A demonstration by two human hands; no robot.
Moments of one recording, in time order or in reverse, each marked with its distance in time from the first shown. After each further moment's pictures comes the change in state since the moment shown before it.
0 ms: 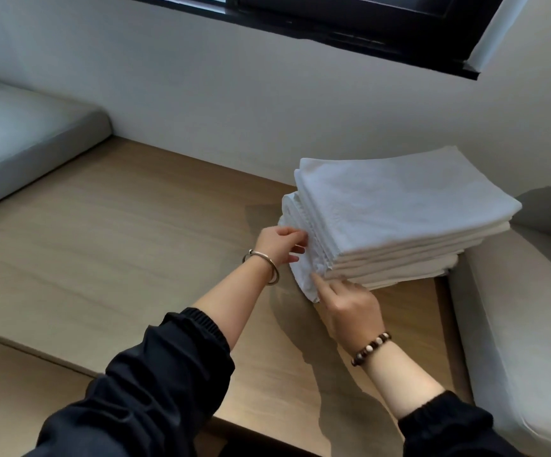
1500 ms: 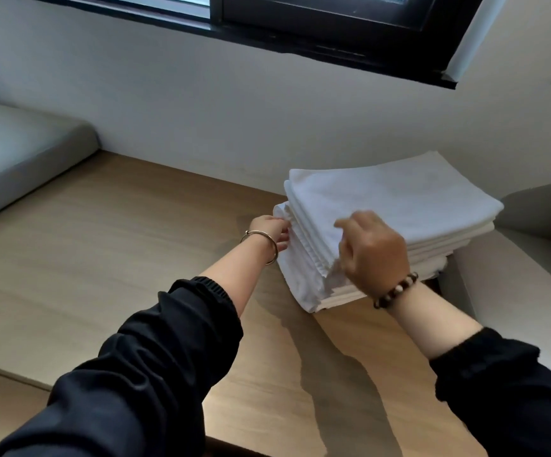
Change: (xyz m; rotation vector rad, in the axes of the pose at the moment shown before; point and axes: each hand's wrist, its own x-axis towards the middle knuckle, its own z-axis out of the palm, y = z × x) left_hand 0.045 0.030 0.009 -0.134 0.127 -0.176; right_hand 0.080 0.045 -0.060 0.088 0.184 0.018
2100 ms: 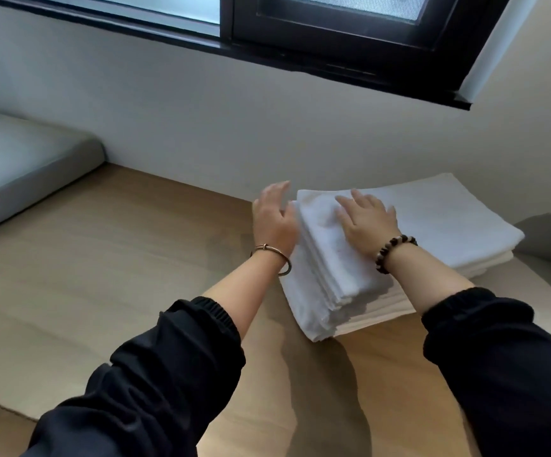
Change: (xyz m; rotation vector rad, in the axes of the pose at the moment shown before) left_hand -0.002 0.027 0.008 0.362 0.312 0.881; right_hand 0.068 0.051 0.048 0.041 -0.683 0.484
